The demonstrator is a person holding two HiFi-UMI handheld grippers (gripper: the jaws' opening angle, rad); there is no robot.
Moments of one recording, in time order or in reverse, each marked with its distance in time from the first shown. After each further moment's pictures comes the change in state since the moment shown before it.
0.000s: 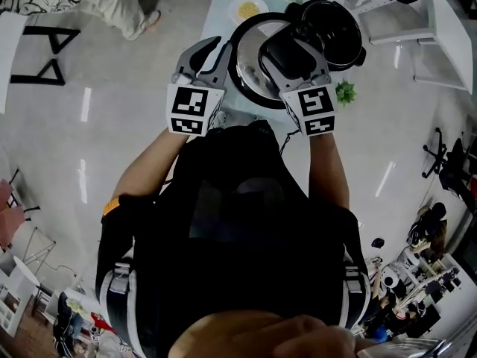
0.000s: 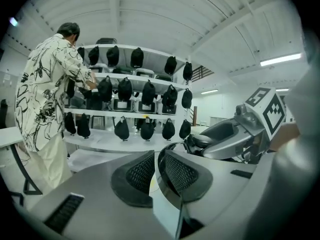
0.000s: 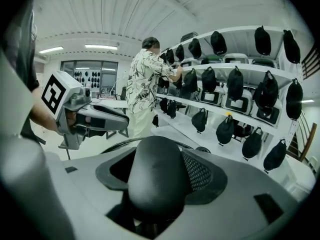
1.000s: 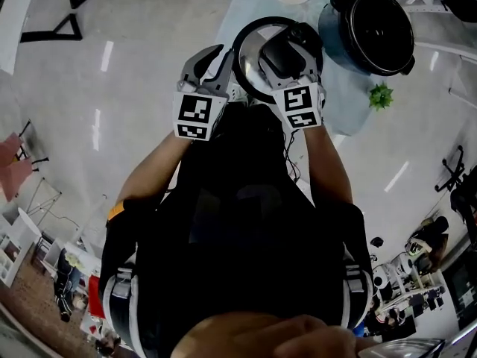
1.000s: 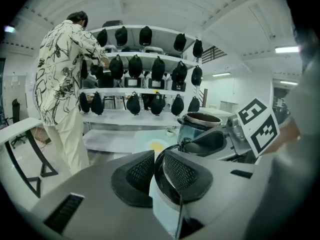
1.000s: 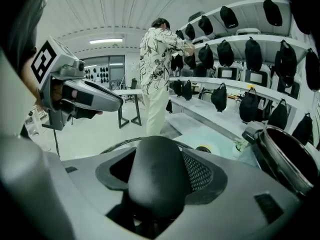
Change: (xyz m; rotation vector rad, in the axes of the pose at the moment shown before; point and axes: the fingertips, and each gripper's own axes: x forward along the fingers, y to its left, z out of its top) left arm -0.027 0.027 -0.125 -0.026 0.209 0.109; right arm 0.091 0.085 -0.114 -0.003 0.108 0.155
